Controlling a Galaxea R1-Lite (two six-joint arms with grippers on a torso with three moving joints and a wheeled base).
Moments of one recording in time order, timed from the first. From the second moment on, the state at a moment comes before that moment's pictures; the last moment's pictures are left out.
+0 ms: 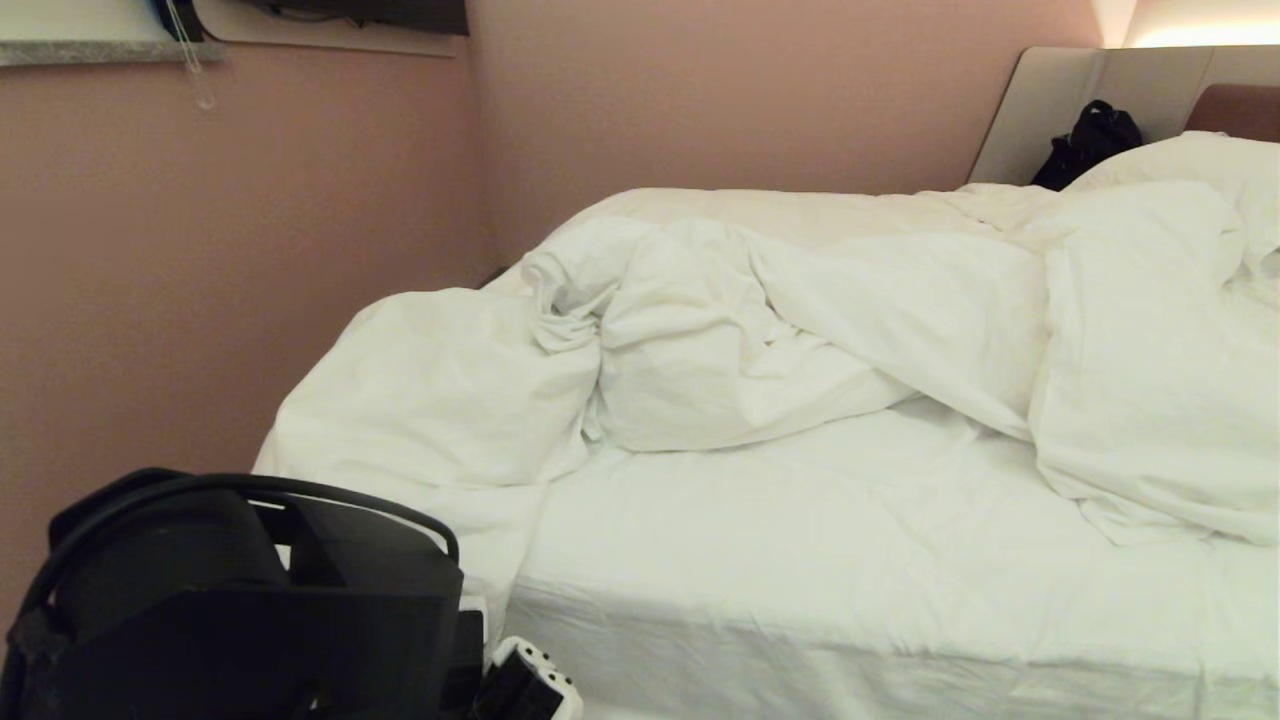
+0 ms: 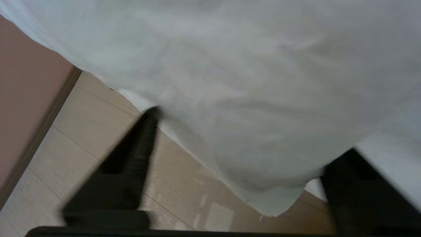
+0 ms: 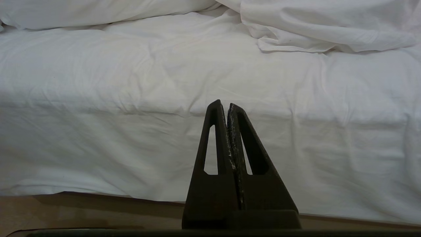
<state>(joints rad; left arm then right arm) -0.75 2.30 -0.37 -0.88 0.95 -0.62 0.00 0.00 0.00 0.00 -0.01 0.01</state>
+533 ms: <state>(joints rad) -0.74 2.29 -0.36 -0.91 0.96 -0.62 0.00 0.00 0.00 0.00 -0.01 0.01</state>
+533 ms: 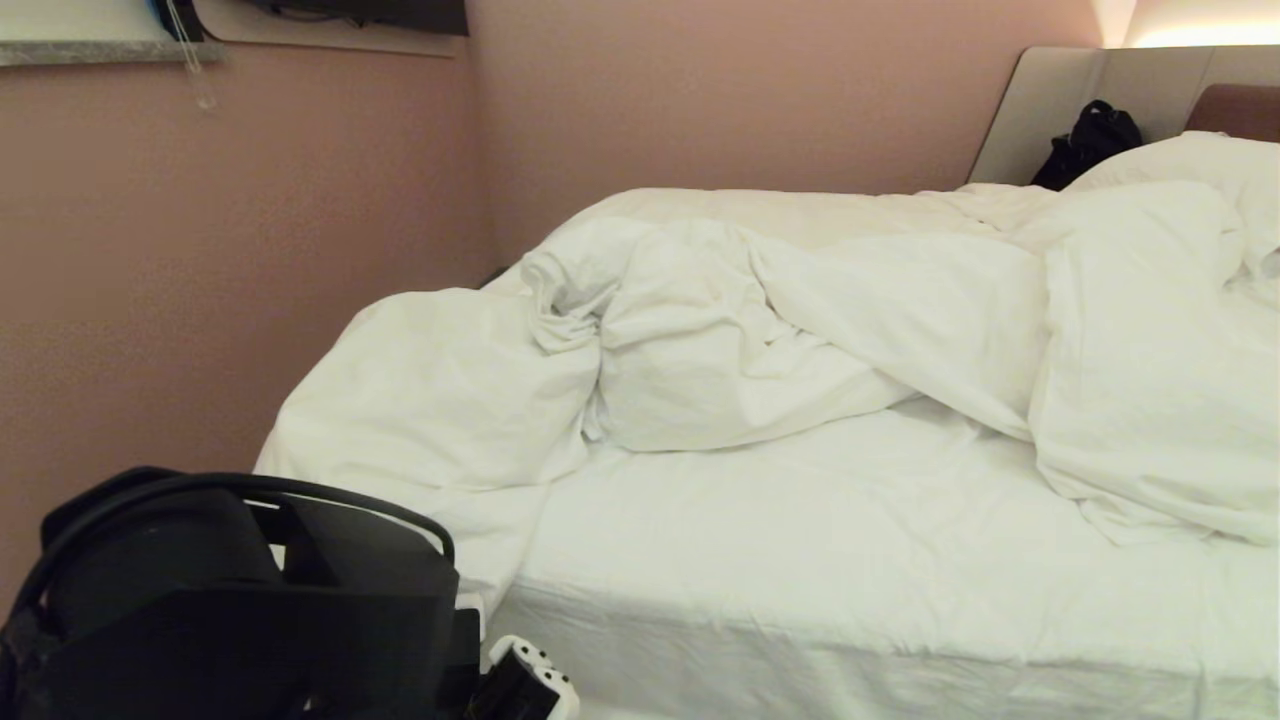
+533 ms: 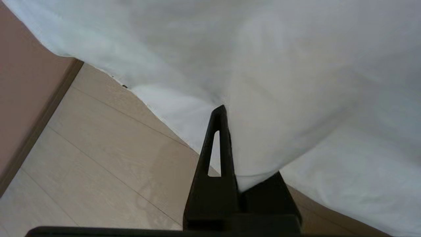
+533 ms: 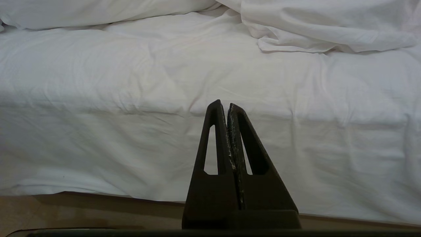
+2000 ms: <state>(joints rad) -0.60 1.65 -0.13 -0.92 0.95 -0.39 0.00 0.00 0.00 0.00 -0.01 0.01</state>
